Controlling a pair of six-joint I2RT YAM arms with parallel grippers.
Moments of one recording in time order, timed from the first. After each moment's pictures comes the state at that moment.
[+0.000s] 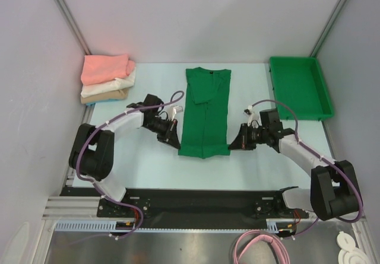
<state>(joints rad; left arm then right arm) -0.35 1.67 1.03 -0.69 0.82 0.05 0.25 1.28 0.65 -0.28 -0.73 0.40</state>
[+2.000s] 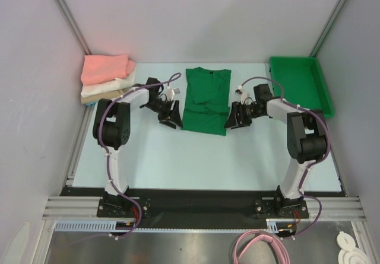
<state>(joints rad) -0.23 2.13 1.53 -0.78 0.77 0.05 0.15 1.82 1.18 -0.40 -0.81 0.04</state>
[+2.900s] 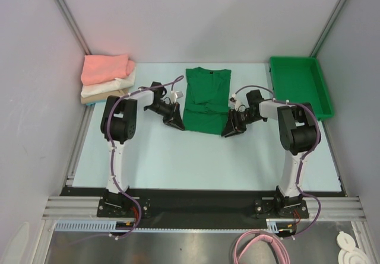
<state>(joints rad) -0.23 2.28 1.59 -0.76 0.91 0.02 0.20 2.00 1.19 -0.46 -0.86 0.05</state>
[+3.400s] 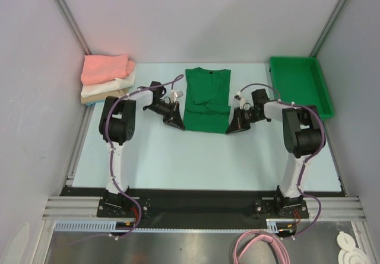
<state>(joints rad) -0.23 2.26 1.58 -0.76 0.95 0.04 0.17 1.99 1.17 -0.39 -0.83 0.06</state>
